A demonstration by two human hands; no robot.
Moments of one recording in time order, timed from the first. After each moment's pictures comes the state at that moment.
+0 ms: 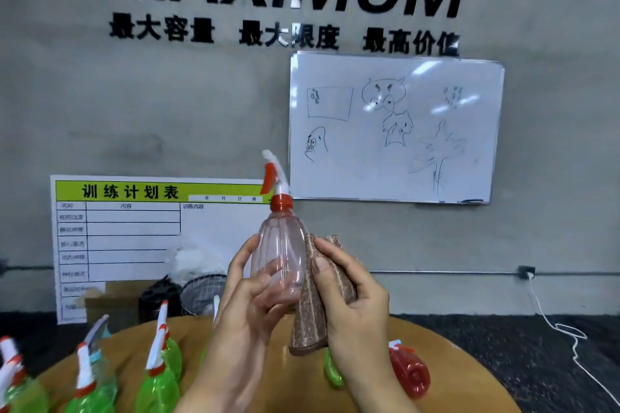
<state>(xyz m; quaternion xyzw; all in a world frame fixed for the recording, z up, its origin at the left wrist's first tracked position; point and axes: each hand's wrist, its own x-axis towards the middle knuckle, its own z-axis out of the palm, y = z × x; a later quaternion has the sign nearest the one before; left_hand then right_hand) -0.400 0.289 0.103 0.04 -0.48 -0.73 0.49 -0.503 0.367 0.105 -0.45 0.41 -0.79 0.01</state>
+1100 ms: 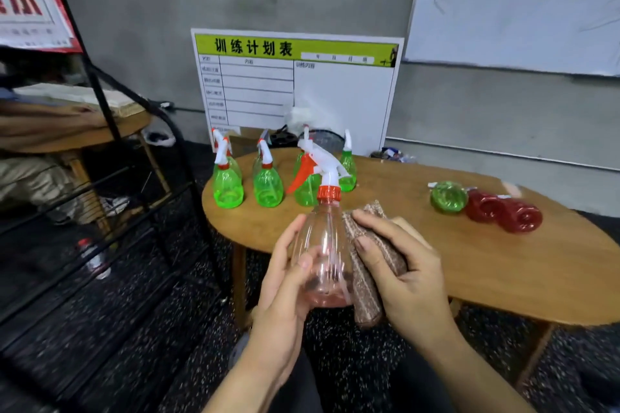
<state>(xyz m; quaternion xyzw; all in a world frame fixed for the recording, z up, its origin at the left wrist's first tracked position) -0.183 0.396 -0.075 0.21 -0.47 -0.68 0.51 -0.340 0.442 -0.046 -0.60 0.47 -0.63 0.09</state>
